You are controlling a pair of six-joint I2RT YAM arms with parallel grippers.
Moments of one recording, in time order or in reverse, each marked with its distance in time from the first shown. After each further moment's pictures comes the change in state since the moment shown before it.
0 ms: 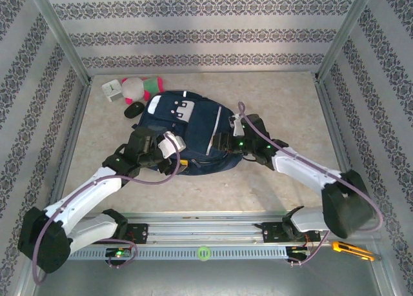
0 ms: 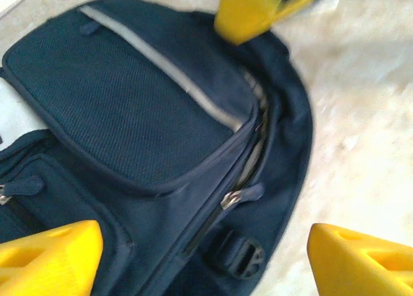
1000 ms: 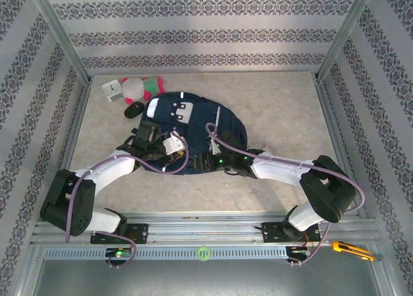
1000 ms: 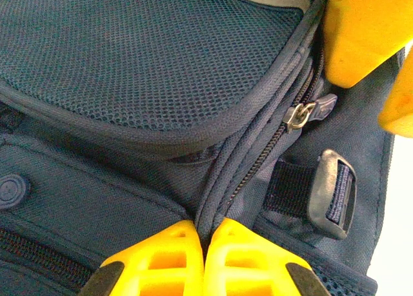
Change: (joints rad) left arm 0.114 0.304 0.012 0.145 0.137 0.202; right arm 0.235 0.208 -0.008 0.077 0.139 -0.005
